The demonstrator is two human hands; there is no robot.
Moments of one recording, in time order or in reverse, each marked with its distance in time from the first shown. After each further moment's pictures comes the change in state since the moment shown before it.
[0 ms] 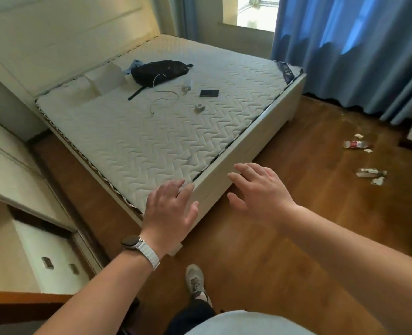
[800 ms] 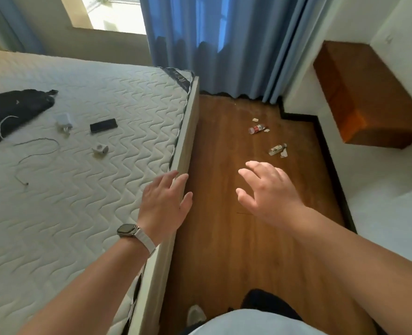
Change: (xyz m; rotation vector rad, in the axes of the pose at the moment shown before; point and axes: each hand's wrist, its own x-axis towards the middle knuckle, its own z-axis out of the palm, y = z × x) left_hand 0.355 -0.049 0.137 -0.277 -0.189 0.467; right_hand 0.171 0.128 0.017 -0.182 0.045 0.693
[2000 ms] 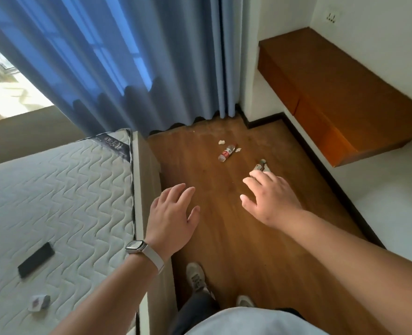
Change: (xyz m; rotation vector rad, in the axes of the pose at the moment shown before) left_hand 0.479 0.115 0.134 0.052 -0.191 0.316; right_hand 0.299 0.328 0.063 0.098 -0.124 0.398
